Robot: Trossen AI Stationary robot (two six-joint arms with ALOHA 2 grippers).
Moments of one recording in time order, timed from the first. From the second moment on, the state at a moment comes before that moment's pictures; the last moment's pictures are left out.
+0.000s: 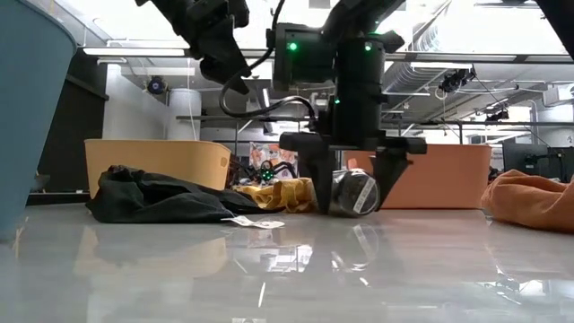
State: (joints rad) left arm 0.20 1.37 1.13 -0.55 0.01 0.02; right arm 0.07 2.07 1.46 -0.91 0.20 1.31
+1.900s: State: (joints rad) left arm 0.04 1.26 1.13 -0.19 0.31 -0.18; right arm 0.22 1.59 1.48 -0.47 0.23 0.31
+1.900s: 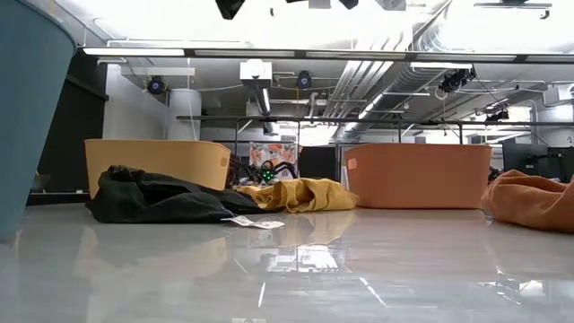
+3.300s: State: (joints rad) left arm 0.68 1.22 1.13 -0.99 -0.28 -0.23; right arm 0.12 1.55 1.49 -0.66 0.32 0.45
